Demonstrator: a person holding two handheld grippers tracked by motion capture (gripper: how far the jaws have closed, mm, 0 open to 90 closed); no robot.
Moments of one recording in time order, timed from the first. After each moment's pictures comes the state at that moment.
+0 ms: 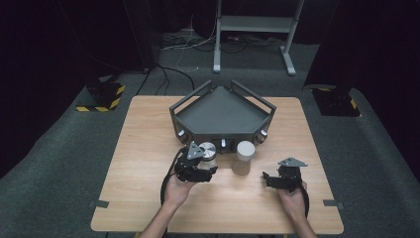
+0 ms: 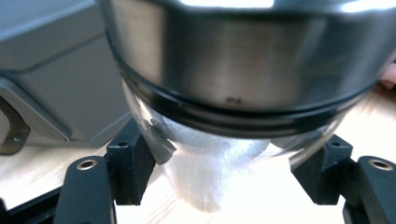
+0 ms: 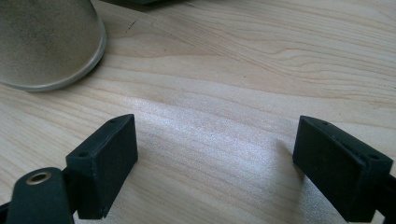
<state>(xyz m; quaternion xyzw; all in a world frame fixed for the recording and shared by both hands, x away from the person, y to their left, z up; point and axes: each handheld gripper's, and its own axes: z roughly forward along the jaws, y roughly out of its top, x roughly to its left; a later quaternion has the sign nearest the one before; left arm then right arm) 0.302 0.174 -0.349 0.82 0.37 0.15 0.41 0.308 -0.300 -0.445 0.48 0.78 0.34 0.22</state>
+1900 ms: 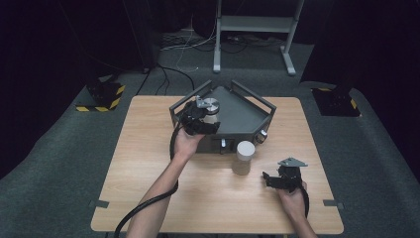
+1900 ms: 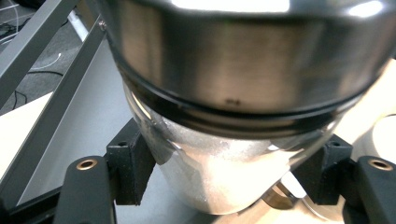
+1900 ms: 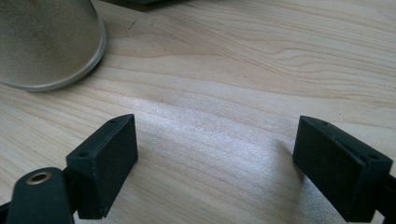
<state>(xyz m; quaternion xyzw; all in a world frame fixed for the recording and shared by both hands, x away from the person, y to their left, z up) 0.399 0.143 -0.299 0.79 0.42 0.21 0.40 0.308 -0.300 -0.445 0.48 0.78 0.34 0.22</state>
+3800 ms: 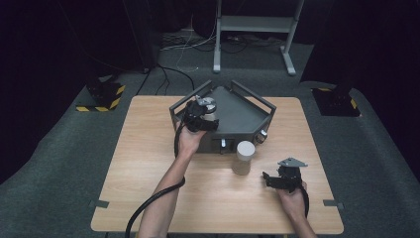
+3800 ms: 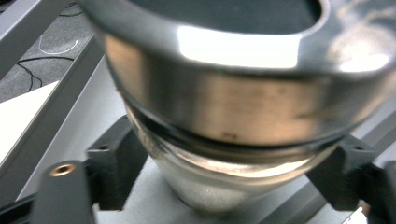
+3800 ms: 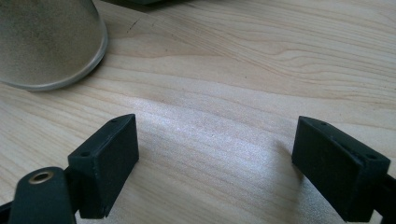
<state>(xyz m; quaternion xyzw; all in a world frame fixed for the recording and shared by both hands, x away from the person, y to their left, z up) 0.418 0.134 -0.326 0.76 0.47 0.22 0.40 0.308 -0.300 -0.445 0.48 0.78 0.34 0.22</state>
